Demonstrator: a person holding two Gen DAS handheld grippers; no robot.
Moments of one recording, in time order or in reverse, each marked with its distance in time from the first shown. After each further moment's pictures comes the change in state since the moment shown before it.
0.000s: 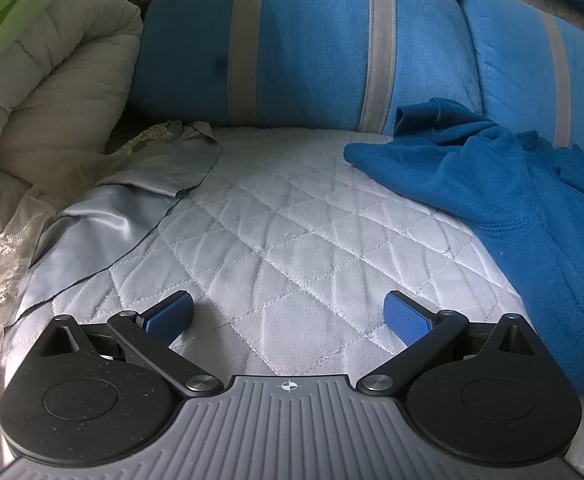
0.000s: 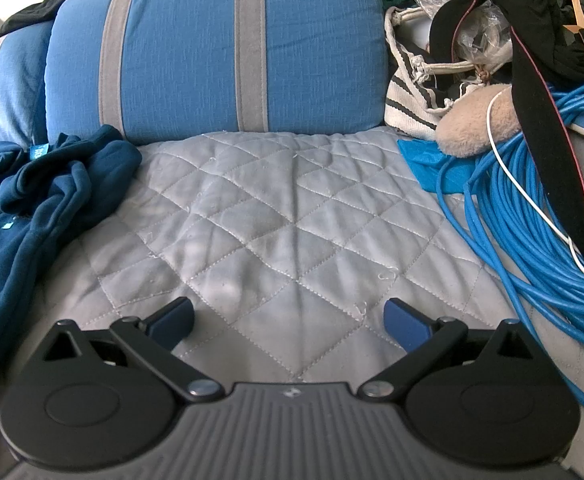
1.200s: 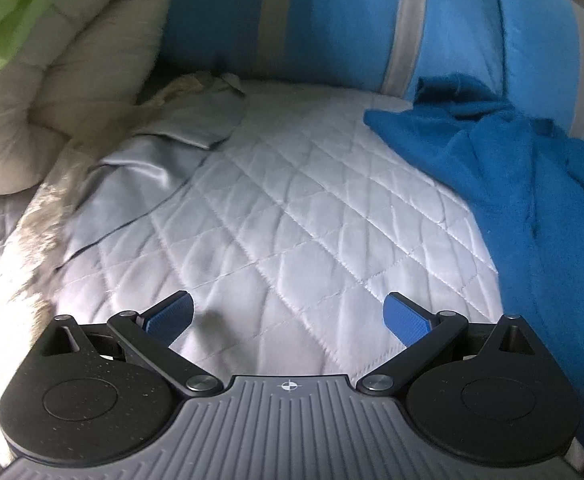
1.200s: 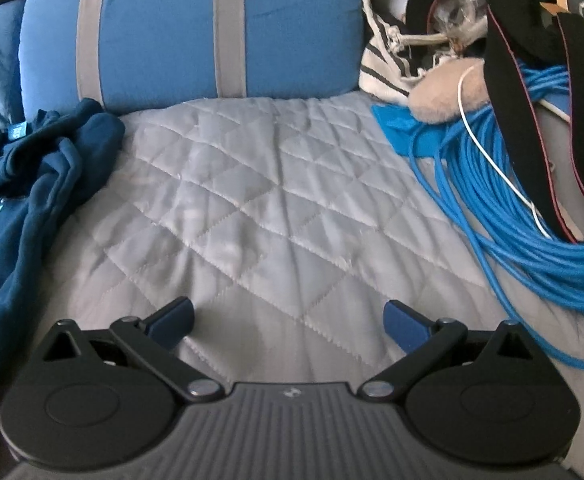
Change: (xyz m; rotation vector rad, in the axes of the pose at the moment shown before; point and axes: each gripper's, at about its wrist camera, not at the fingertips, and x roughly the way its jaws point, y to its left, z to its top) left arm -0.043 0.007 0.010 -0.088 0.179 0.036; right arm -0.022 0.016 0.003 0.026 0.146 -0.100
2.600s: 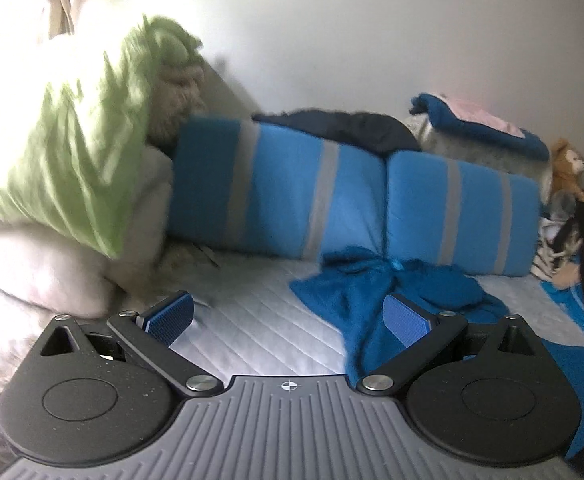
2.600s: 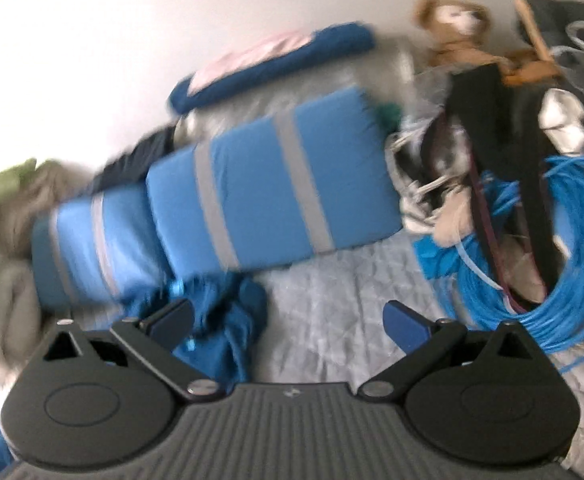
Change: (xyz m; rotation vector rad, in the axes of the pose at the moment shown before) left arm -0.288 0.040 0.020 0.033 -0.386 -0.183; right arm -0.256 -0.082 0.054 0.226 -0.289 0.357
